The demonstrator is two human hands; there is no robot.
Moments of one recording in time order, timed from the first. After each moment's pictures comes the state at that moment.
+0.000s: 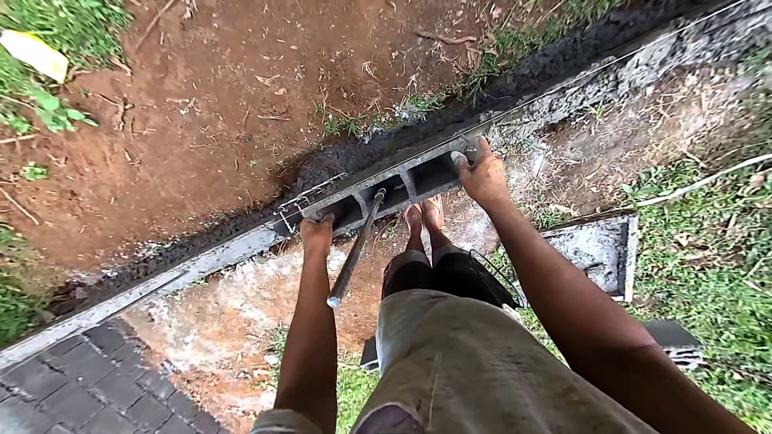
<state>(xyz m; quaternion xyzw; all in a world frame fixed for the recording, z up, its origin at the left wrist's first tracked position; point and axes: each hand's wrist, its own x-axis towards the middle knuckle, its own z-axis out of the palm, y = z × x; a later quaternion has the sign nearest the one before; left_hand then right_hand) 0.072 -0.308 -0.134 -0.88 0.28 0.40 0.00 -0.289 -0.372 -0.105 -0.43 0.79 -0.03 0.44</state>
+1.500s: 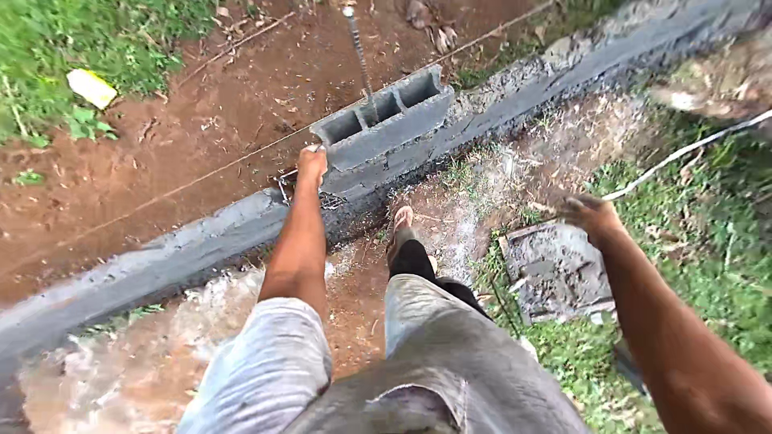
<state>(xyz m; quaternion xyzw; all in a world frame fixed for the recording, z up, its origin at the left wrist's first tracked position) 0.107 -0.238 -0.130 -0.76 0.39 0.47 -0.21 -0.468 0.020 -0.047 -0.27 0.84 -0.22 0.42</state>
